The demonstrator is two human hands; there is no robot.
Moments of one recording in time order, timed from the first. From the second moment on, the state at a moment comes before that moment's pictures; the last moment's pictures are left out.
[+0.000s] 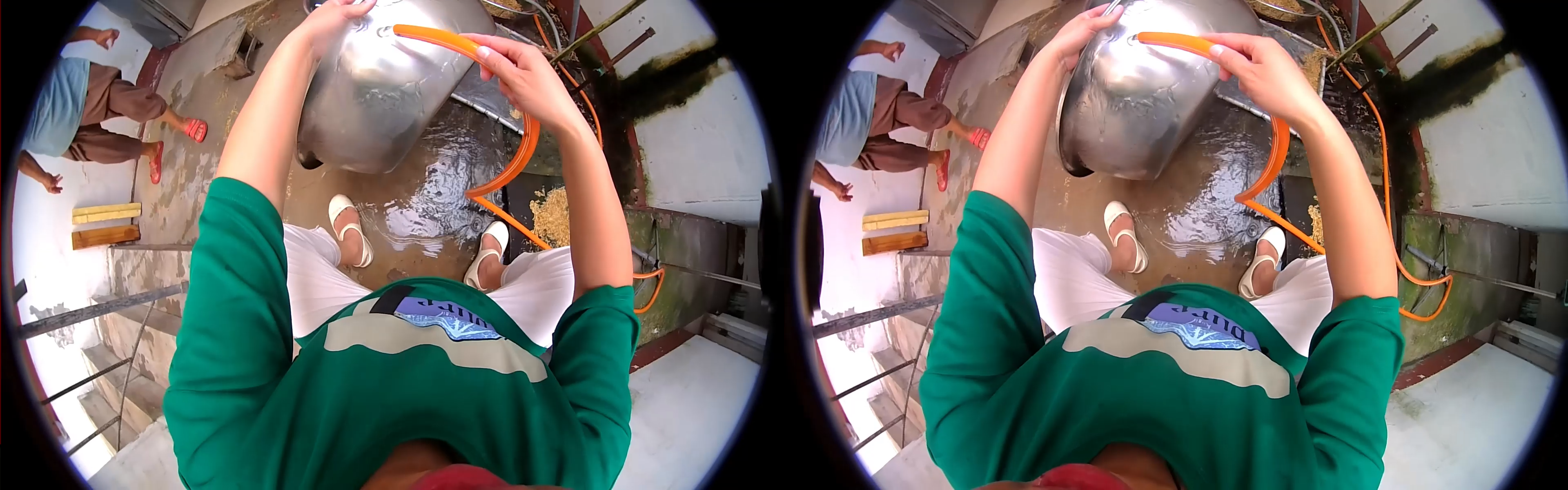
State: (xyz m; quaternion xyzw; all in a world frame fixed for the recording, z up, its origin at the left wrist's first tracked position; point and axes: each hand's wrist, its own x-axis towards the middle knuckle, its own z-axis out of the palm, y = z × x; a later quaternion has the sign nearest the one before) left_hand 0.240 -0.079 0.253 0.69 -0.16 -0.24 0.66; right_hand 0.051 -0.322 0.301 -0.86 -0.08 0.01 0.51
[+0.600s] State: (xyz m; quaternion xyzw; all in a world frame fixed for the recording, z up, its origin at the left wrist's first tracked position) left_hand 0.257 0.019 0.248 0.66 -0.12 -0.13 0.73; right_hand -0.049 -0.282 0.202 -0.84 0.01 0.11 0.54
